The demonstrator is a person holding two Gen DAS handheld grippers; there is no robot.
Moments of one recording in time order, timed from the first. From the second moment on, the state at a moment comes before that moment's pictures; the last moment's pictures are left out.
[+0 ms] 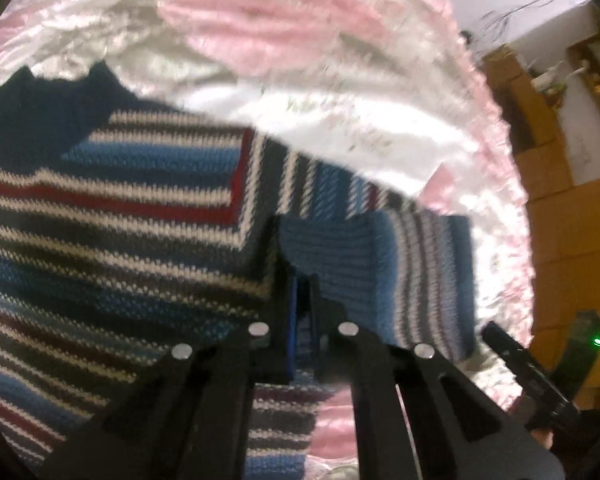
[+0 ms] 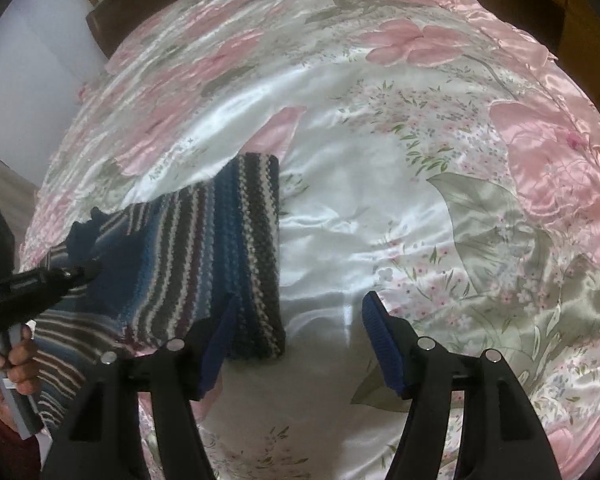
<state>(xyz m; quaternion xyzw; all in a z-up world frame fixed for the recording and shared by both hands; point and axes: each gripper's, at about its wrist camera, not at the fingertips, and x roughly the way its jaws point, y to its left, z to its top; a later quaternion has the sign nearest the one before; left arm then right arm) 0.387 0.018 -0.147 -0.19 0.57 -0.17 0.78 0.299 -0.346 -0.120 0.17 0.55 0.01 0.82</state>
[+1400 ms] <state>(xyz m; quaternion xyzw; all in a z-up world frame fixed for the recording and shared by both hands) 0.391 0.289 -0.159 -0.11 0.56 0.05 0.82 0.335 -0.168 -0.177 0.15 0.63 0.11 0.75</state>
